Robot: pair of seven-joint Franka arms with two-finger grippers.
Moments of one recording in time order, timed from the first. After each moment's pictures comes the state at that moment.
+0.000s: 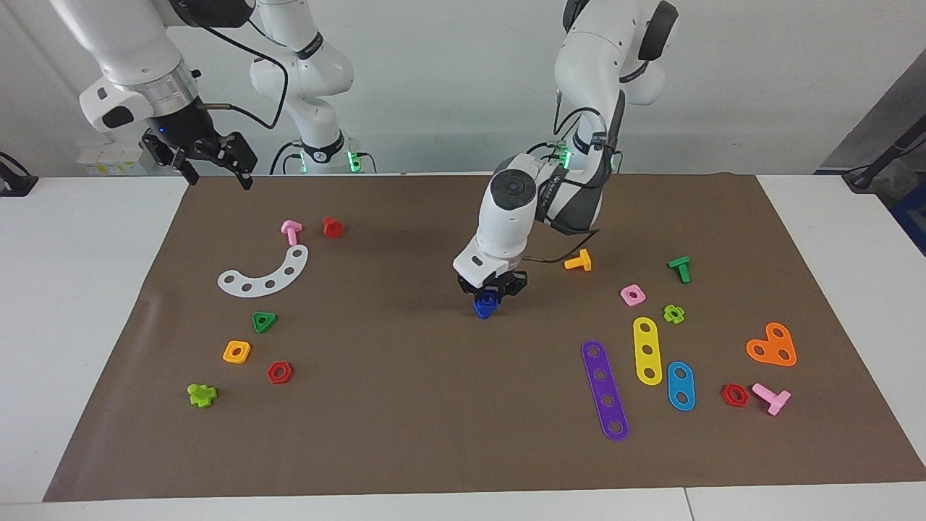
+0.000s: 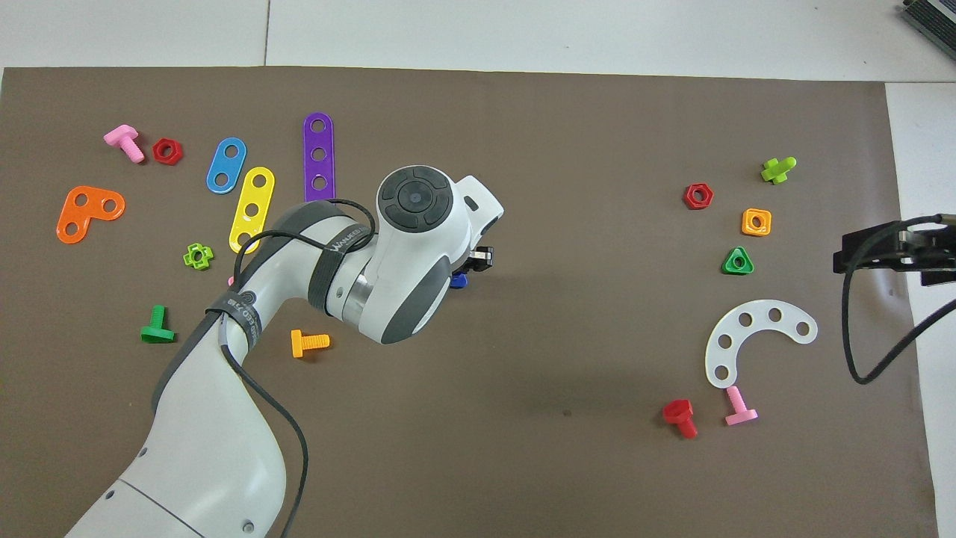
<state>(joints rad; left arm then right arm) -0.56 0.47 -0.08 -1.63 -0.03 2.12 -0.48 0.10 -0.06 -0.12 -1.61 0.01 1.51 0.14</state>
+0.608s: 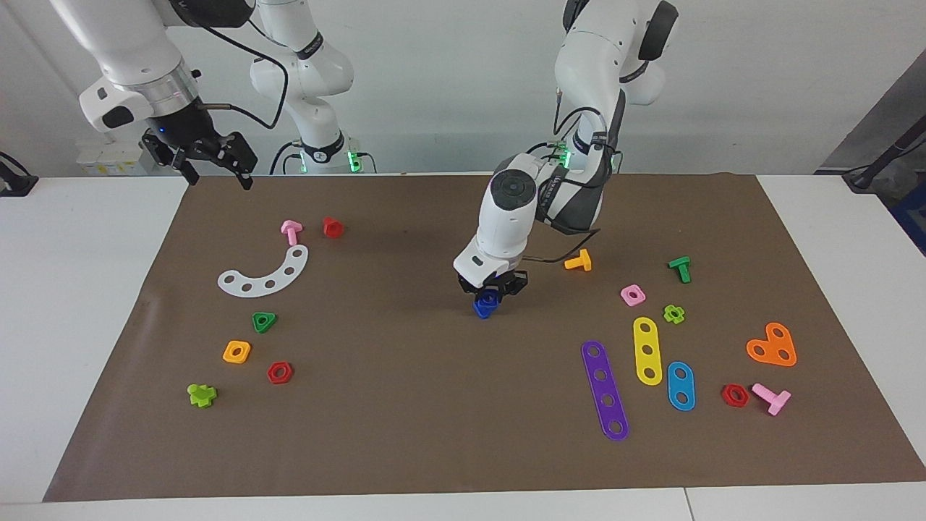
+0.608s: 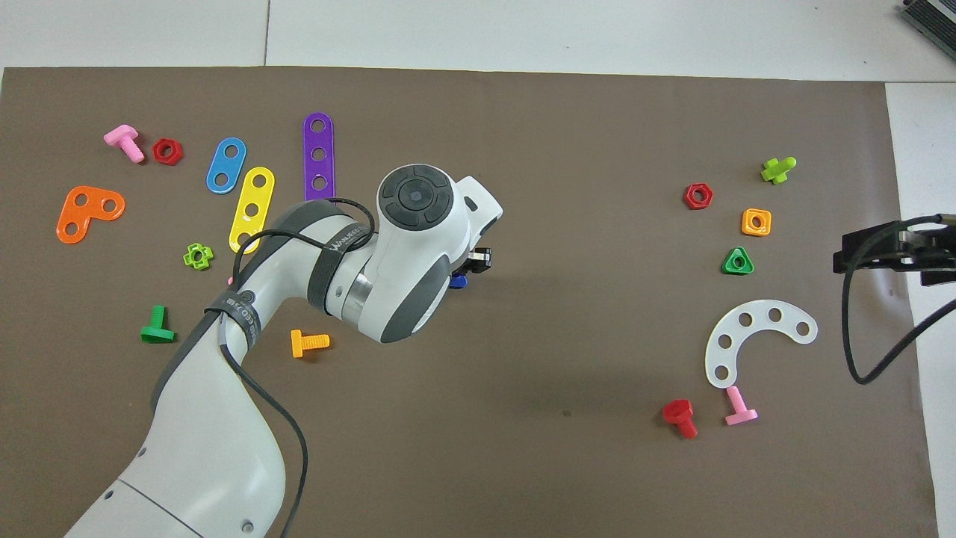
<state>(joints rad) -0.56 0.47 -0.08 -1.62 -0.03 2.09 -0.48 0.10 -0.06 -0.12 -1.61 0.01 1.51 0.14</state>
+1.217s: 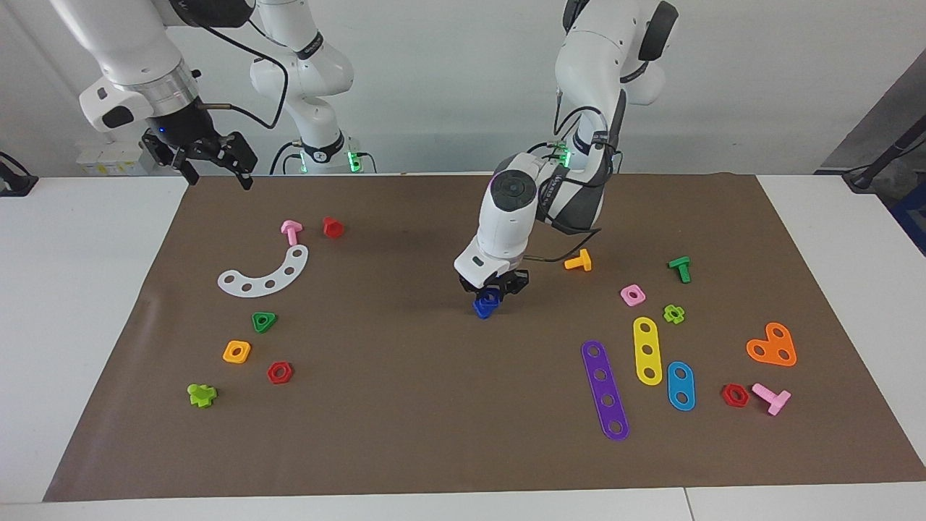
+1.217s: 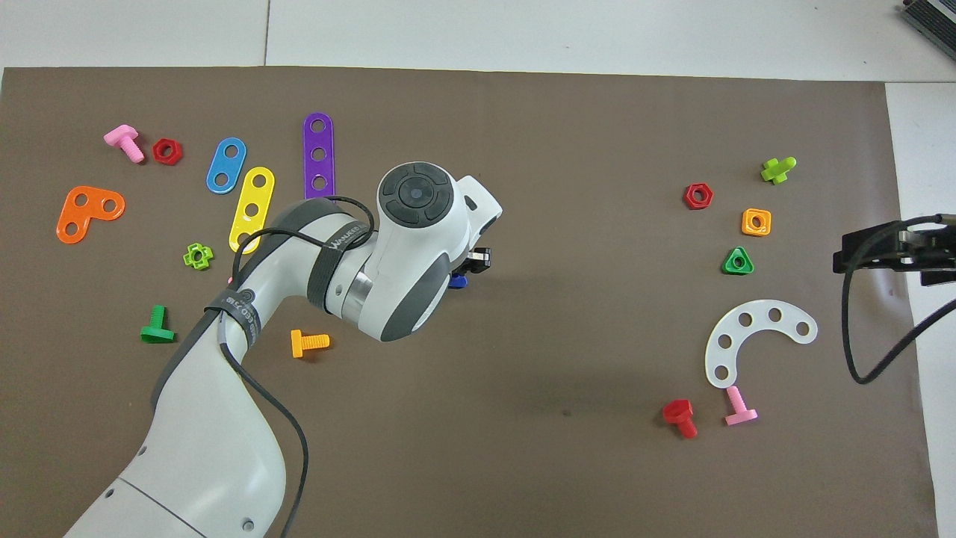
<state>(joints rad) -0.56 0.47 -0.08 -1.62 -0.03 2.09 -0.48 0.10 -0.06 -0.12 -1.61 0.01 1.51 0.14</state>
